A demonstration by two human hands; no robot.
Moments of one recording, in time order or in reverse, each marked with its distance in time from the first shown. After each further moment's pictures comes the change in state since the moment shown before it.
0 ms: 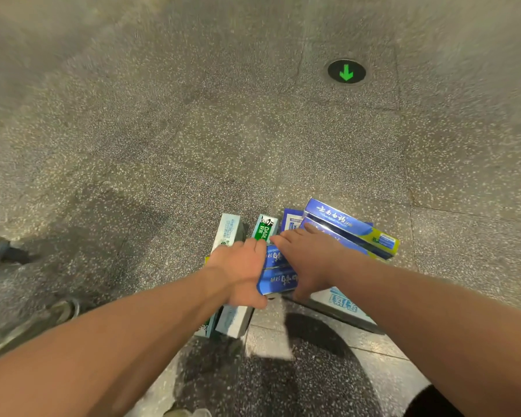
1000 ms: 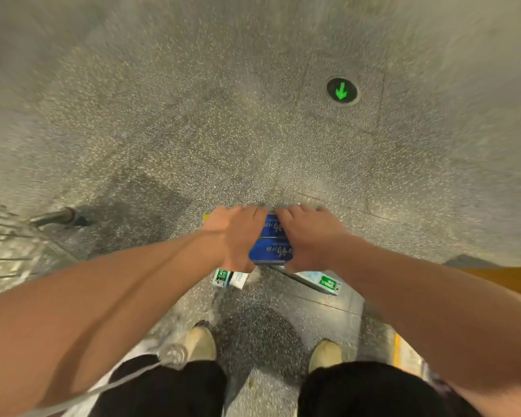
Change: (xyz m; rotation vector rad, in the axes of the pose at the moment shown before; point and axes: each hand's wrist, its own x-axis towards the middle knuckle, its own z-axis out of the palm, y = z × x) left_hand -0.150 -0.034 -0.230 -0.137 0.039 0.041; right_hand -0.144 -0.070 -0.254 -0.033 0.042 0.119
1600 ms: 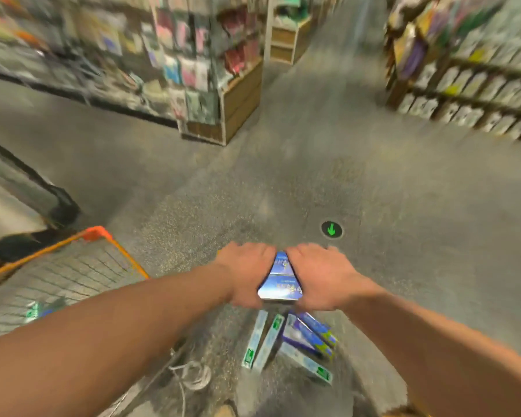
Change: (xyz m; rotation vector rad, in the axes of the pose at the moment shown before) left_hand -0.317 0.030 -0.409 0.134 0.209 -0.043; right_hand -0.244 -0.099 -0.423 -0.080 0.247 0.001
